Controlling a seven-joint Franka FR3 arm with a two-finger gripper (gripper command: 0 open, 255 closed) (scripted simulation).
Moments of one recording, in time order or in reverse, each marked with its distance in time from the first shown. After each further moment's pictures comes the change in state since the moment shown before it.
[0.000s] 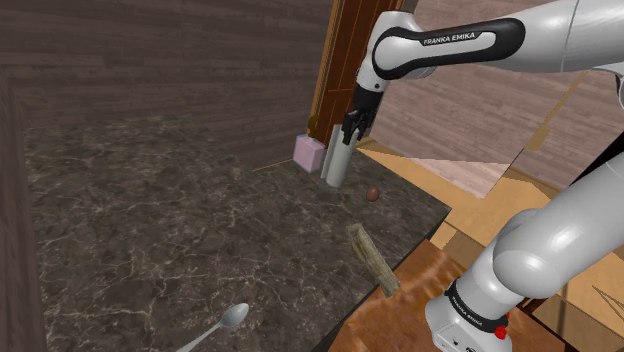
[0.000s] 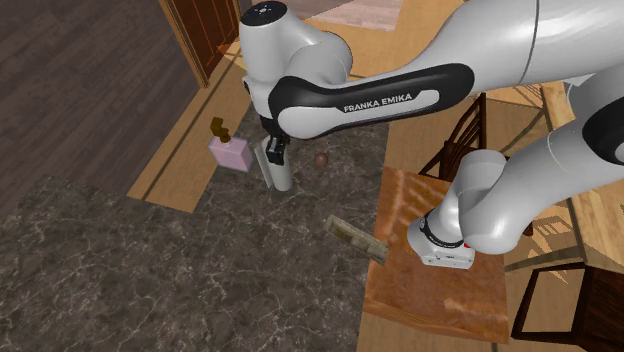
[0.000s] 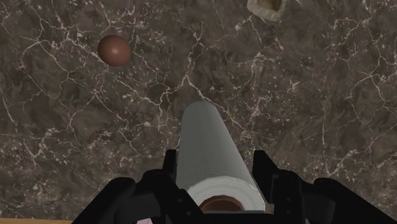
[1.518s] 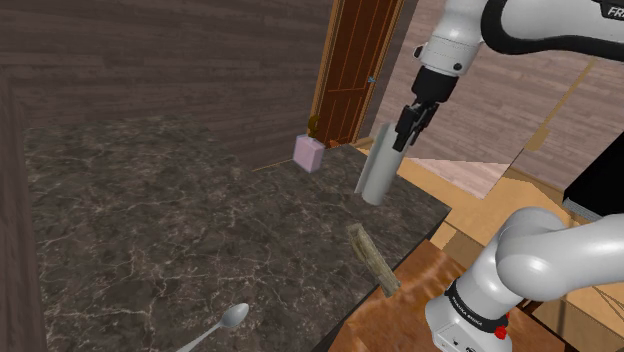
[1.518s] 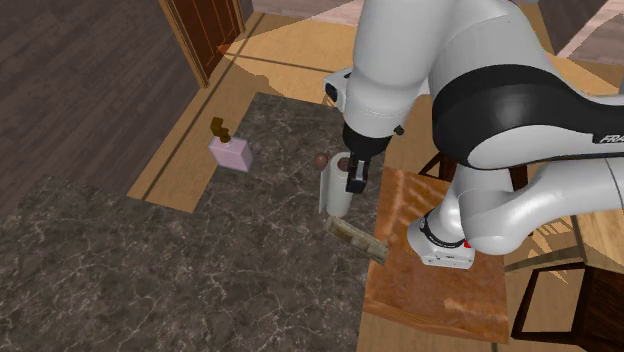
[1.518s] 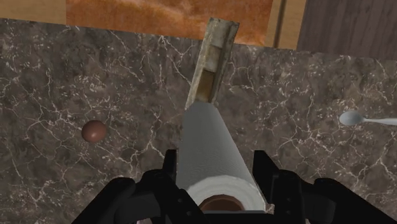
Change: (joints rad) arm 0.074 -0.570 0.114 -0.207 0.066 -0.358 0.164
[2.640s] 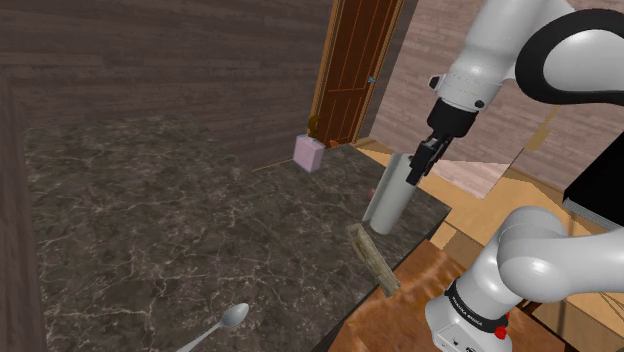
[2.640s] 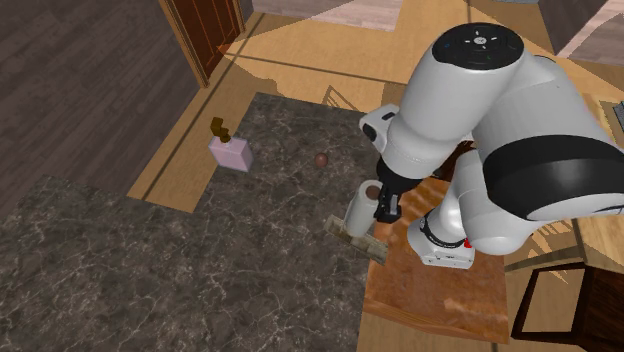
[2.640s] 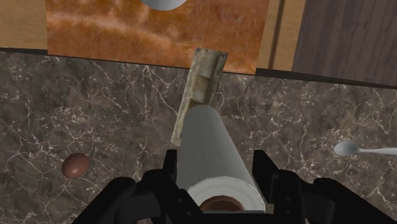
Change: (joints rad) arm 0.044 -0.224 0.062 -0.211 0.064 -0.011 0.062
